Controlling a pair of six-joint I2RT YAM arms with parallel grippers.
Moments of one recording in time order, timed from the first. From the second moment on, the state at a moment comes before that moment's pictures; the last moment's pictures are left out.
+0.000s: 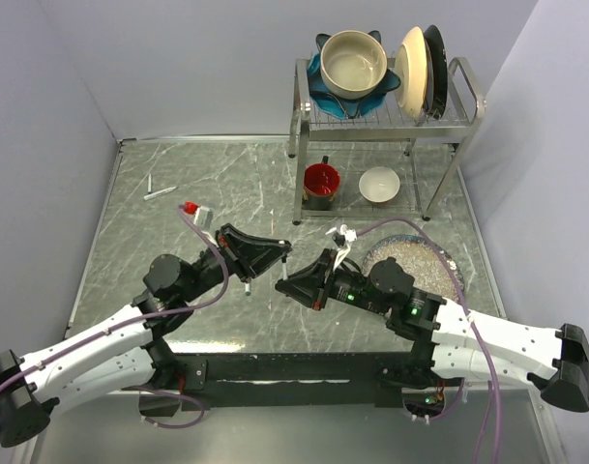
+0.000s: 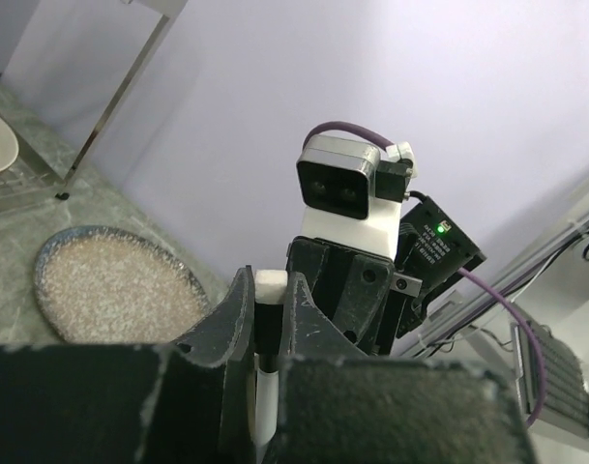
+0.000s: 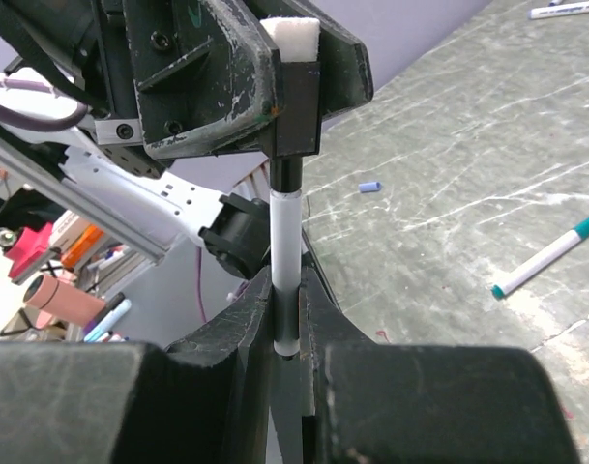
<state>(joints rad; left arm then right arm) -0.89 0.79 0.54 0.61 0.19 -0.84 1.11 0.85 0.60 0.29 -0.09 0.58</state>
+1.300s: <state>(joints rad) -0.89 0.93 0.37 1.17 -0.06 -0.90 0.75 1.11 0.92 0.13 -0.74 0.56</state>
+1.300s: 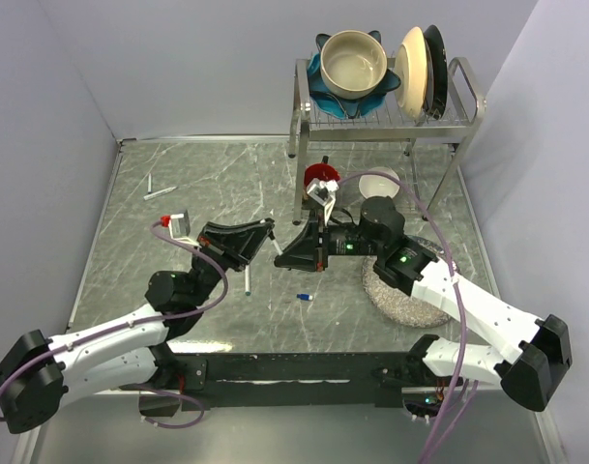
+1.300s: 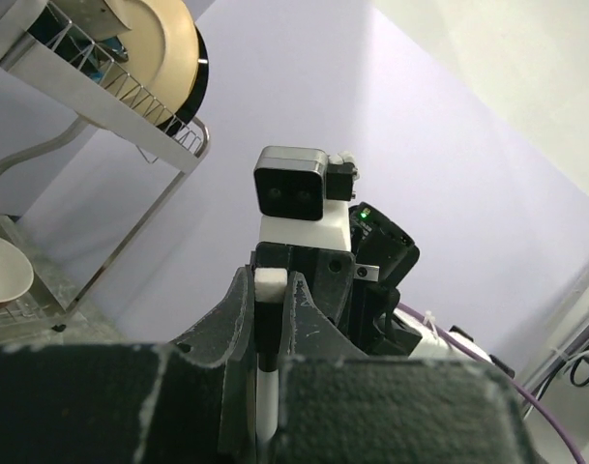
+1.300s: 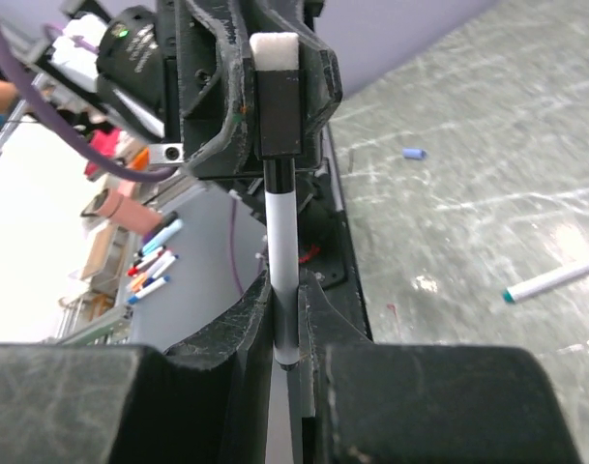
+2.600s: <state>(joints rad) -0.83 1.47 0.95 -0.23 -0.29 -0.70 0.68 0.52 0.50 0.00 -0.41 0.54</state>
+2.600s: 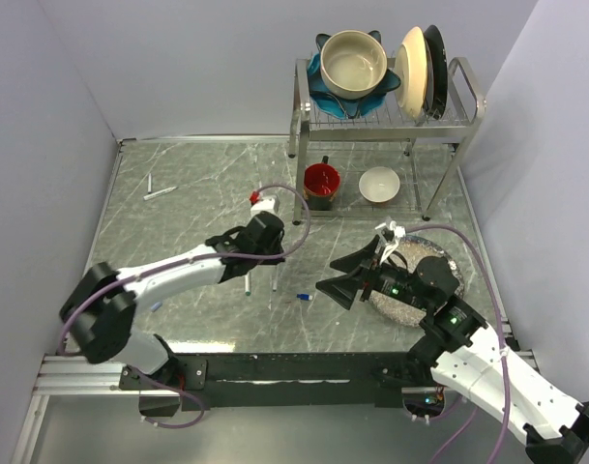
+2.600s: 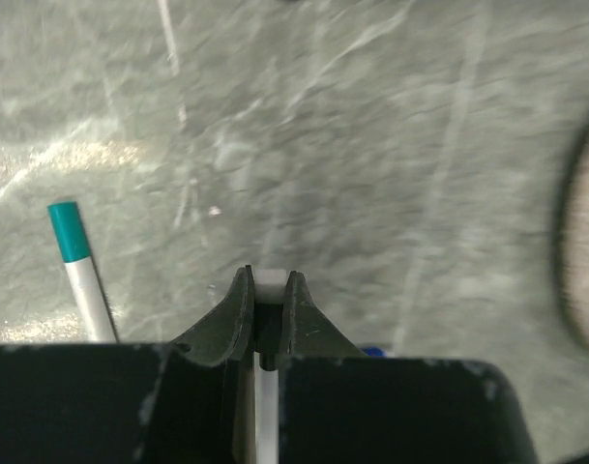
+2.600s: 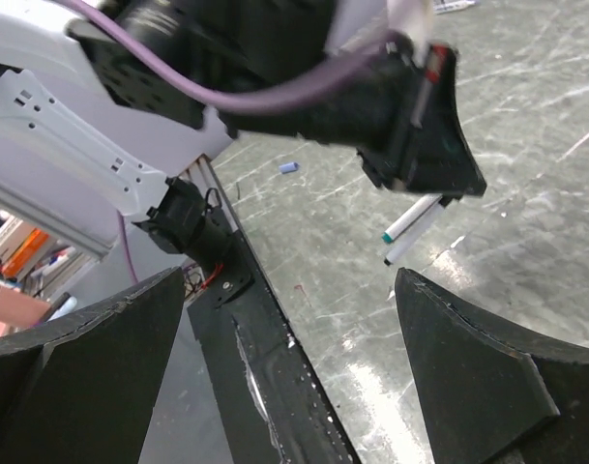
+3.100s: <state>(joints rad) -0.81 1.73 0.98 -0.28 -0.34 -0.77 0.68 0.49 0.50 0.00 -0.38 0.55</state>
